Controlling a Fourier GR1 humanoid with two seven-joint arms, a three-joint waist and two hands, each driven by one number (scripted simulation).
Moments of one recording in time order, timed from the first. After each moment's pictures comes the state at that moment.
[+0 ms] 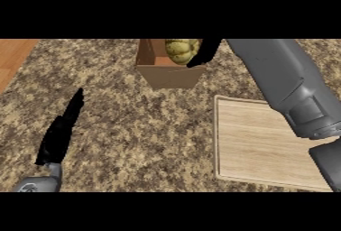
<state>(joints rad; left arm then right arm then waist) -0.07 0.22 -0.02 -1.53 -0.17 0.06 0.09 -1.42 -0.23 0.17 -0.39 0.48 0.39 -0.69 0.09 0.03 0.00</state>
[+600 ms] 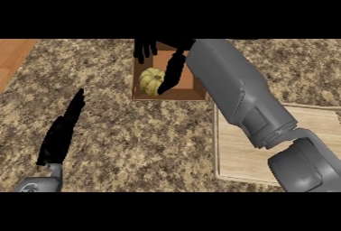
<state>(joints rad) -0.06 0.21 -0.02 -1.52 -0.17 0.06 0.08 -1.48 -0.04 0.20 -0.18 0.55 0.28 -0.63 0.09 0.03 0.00</state>
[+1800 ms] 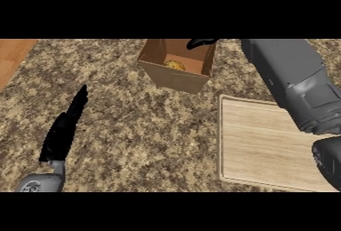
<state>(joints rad) -0.09 0.20 -0.03 -1.54 -0.18 0.05 0.09 -1.49 -0.23 -0.24 -0.06 0.13 0.38 -0.49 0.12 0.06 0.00</state>
